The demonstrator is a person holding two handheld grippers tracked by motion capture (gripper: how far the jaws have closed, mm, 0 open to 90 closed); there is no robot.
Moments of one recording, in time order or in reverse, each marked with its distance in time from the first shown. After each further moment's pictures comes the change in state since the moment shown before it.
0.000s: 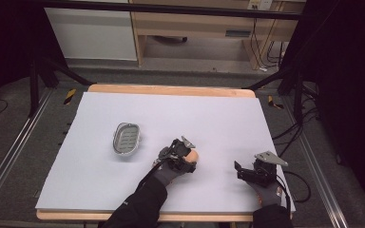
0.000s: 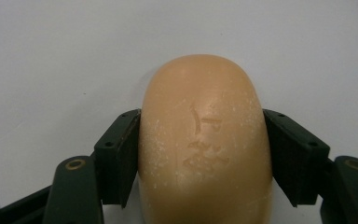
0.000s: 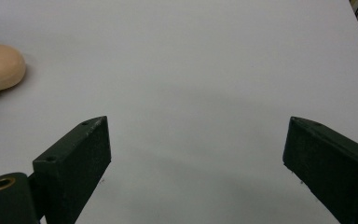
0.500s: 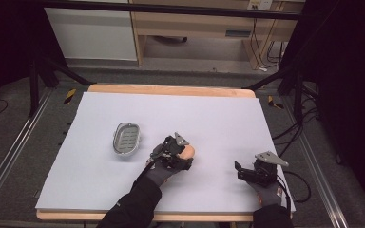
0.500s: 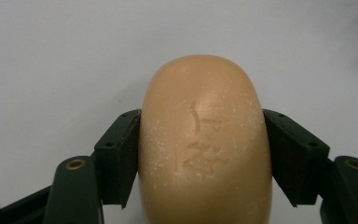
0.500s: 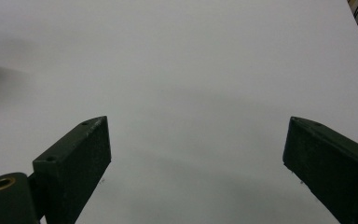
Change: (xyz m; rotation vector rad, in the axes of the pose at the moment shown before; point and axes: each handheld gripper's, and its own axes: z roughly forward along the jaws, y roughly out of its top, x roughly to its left) left arm 0.009 -0.001 -0.037 -0.091 -0.004 -0.021; right arm 0.000 0.000 -0.001 -0.001 -0.003 0.002
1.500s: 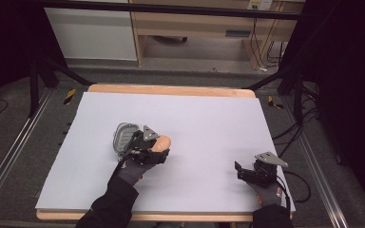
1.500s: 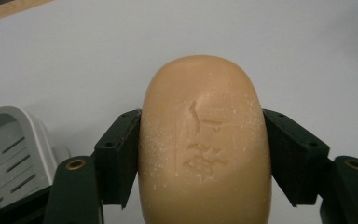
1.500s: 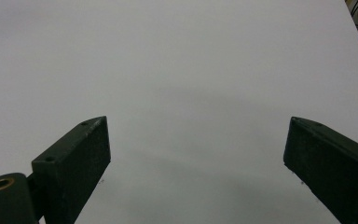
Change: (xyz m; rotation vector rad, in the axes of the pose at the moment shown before) left arm 0.048 -0.022 -0.066 -0.100 0.092 -0.086; right arm 0.000 -0.002 0.001 0.000 -0.011 -0.001
